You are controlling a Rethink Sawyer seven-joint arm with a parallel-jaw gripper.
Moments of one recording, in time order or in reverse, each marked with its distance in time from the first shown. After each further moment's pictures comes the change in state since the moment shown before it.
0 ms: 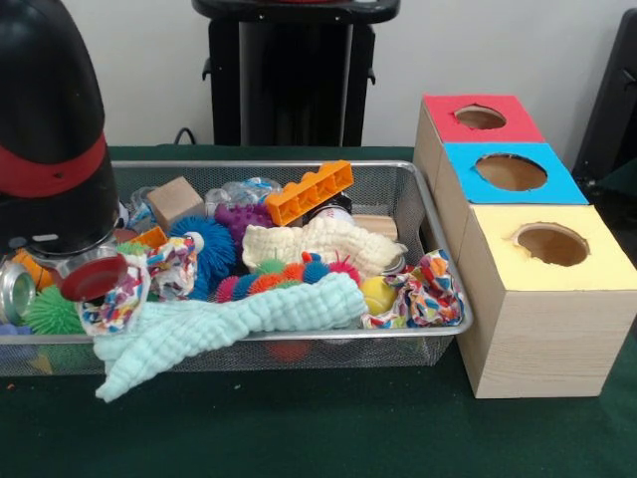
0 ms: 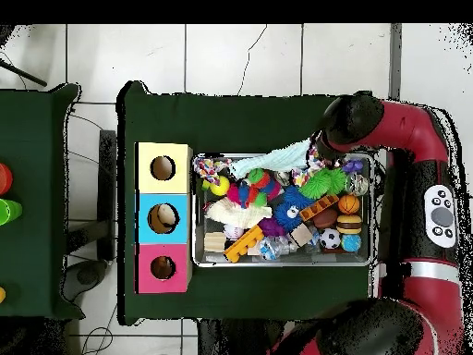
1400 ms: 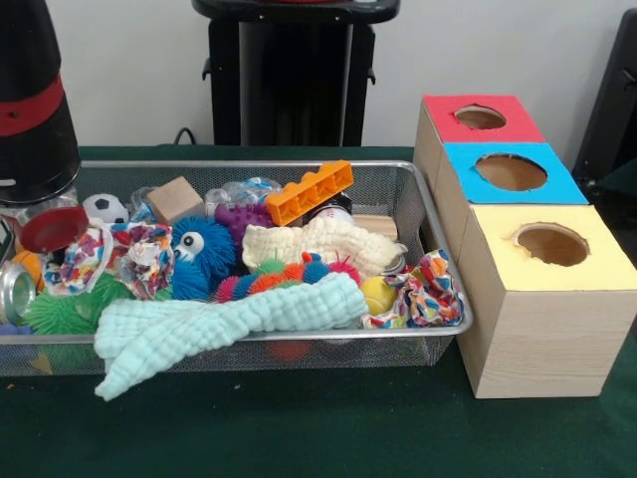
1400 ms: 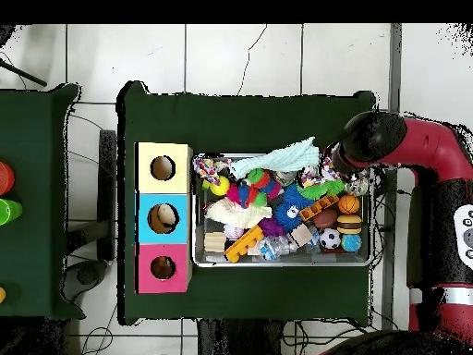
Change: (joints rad) arm -0.089 -0.101 0.000 0.177 0.008 -0.075 0.000
